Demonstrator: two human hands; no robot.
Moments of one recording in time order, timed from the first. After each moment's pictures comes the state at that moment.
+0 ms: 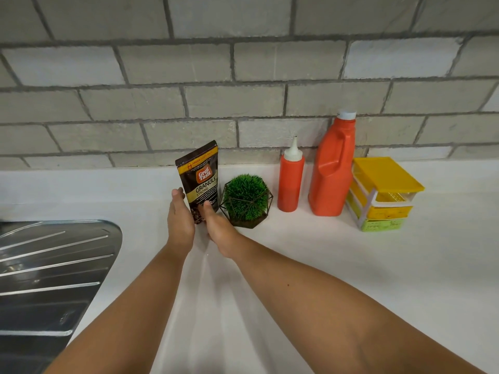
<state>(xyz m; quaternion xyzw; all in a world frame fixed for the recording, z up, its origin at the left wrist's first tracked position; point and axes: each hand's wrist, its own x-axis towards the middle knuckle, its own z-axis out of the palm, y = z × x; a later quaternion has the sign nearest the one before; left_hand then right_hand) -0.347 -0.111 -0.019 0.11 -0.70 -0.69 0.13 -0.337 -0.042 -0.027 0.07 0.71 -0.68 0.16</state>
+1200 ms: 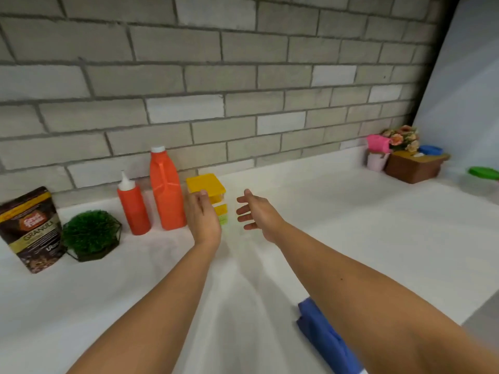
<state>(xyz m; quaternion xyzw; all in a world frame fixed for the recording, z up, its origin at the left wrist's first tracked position) -0.173 0.220 0.048 -0.09 -0.72 -0.67 0.15 -0.111 0.320 0.069 0.20 0.72 -0.65 -0.11</state>
